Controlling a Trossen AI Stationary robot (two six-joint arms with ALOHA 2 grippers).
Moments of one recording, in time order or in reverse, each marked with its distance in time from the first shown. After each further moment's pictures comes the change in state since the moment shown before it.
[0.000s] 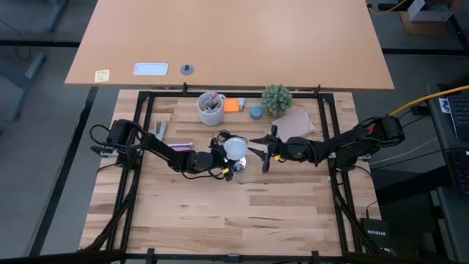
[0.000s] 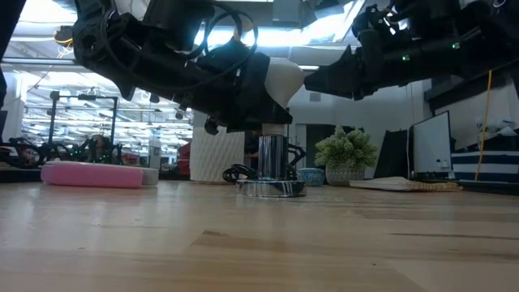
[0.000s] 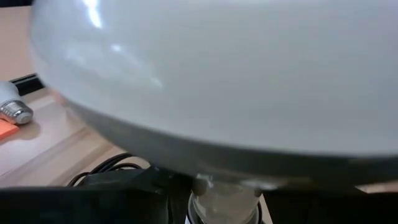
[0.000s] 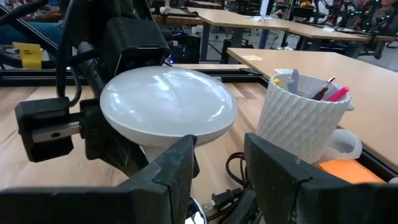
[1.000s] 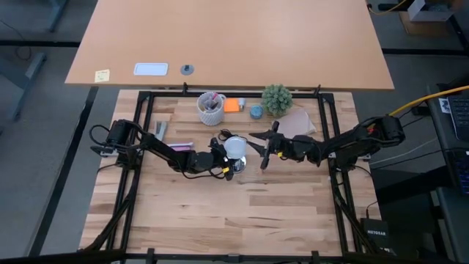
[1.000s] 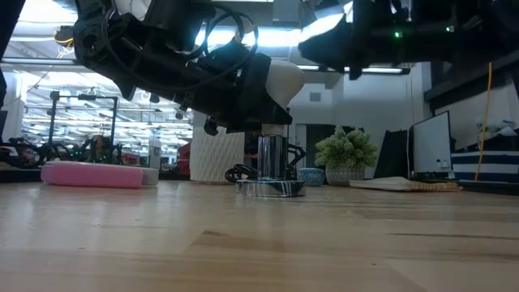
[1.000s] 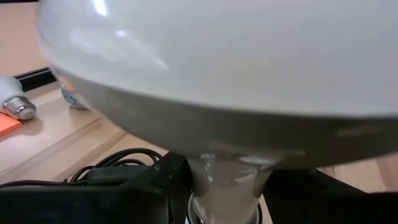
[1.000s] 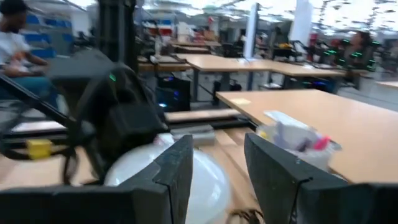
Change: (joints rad) left arm -0.011 0.001 0.001 -0.025 -0.004 -0.026; right arm 0.000 -0.004 0.039 0.156 0.042 -0.009
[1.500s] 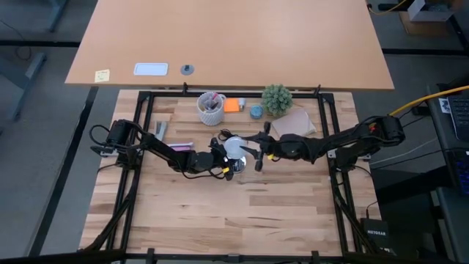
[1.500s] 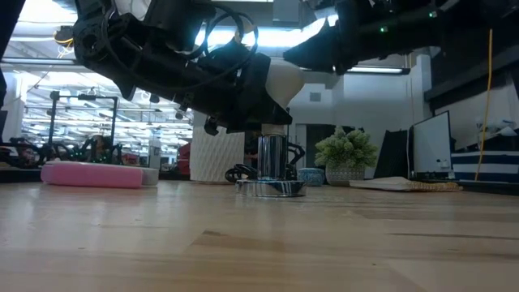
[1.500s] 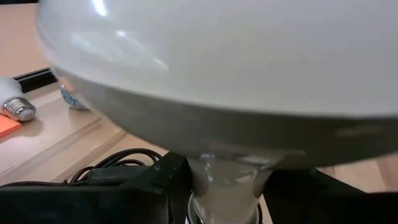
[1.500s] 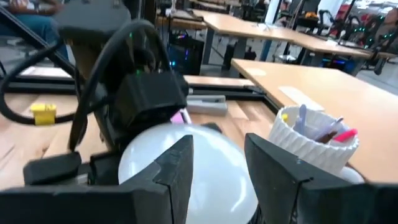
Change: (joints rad) left arm -0.001 0.001 -0.001 0.000 0.002 0.005; right arm 0.000 0.000 0.160 -0.375 -0.029 -0.052
